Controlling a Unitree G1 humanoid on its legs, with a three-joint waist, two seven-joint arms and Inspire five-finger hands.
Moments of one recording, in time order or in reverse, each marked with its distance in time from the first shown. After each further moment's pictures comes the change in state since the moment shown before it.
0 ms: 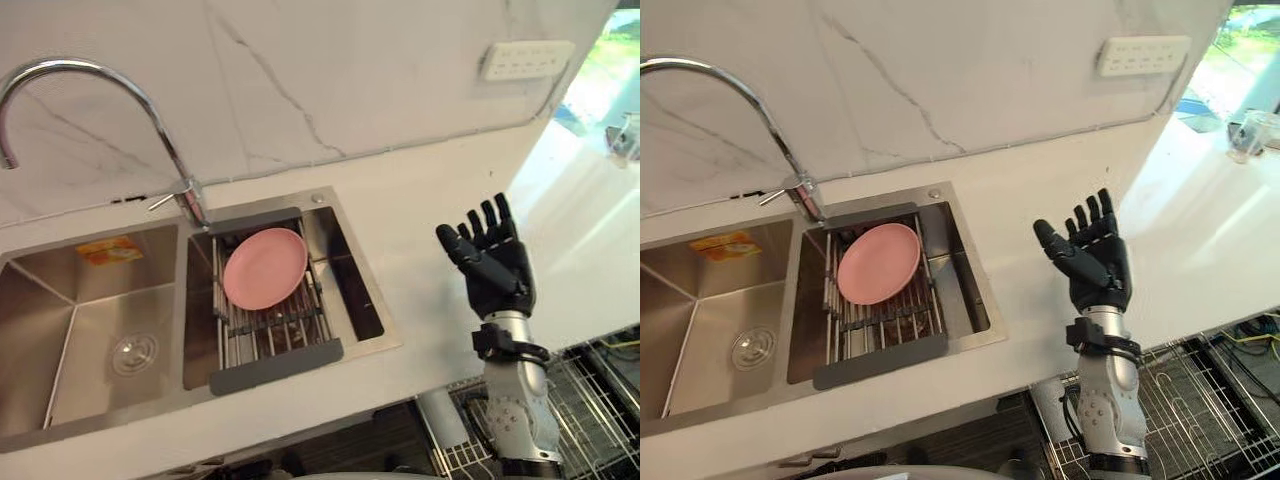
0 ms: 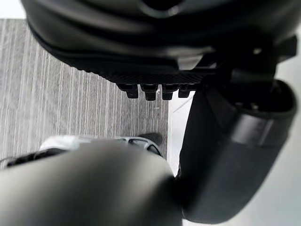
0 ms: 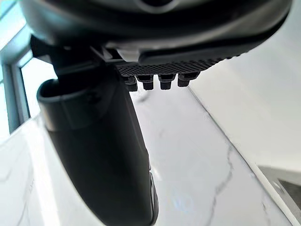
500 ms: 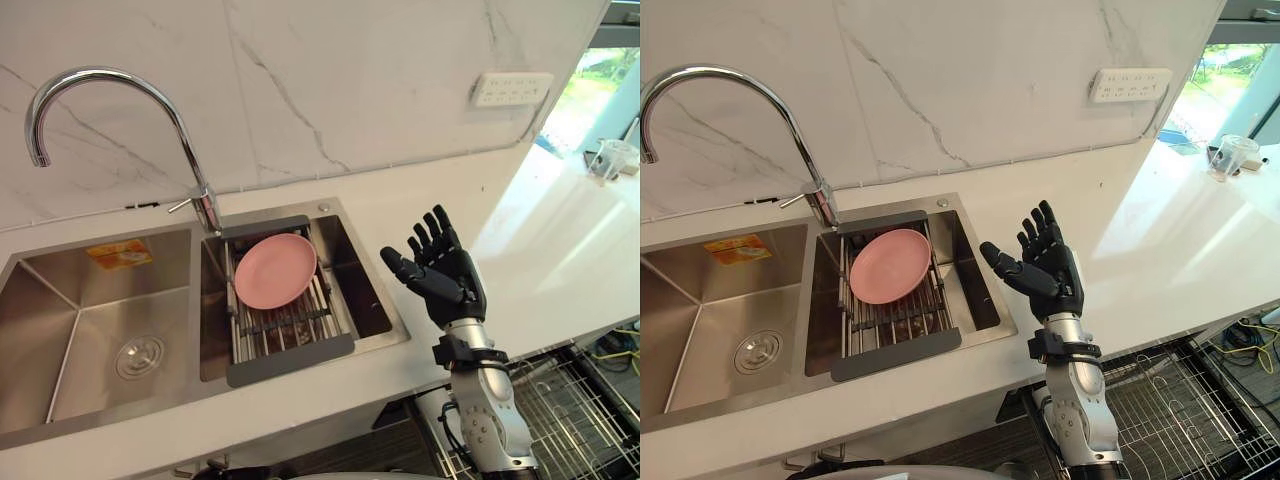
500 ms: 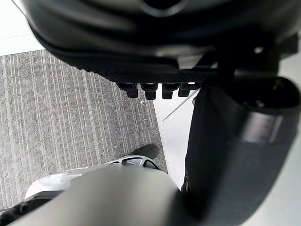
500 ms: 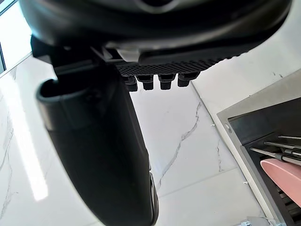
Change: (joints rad) left arm -0.024 0.014 -0.040 0.017 0.248 -0.030 0.003; right arm 0.036 0.029 0.218 -0.004 -0.130 -0.007 0.010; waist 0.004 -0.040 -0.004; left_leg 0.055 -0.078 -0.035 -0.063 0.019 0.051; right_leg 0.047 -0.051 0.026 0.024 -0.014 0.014
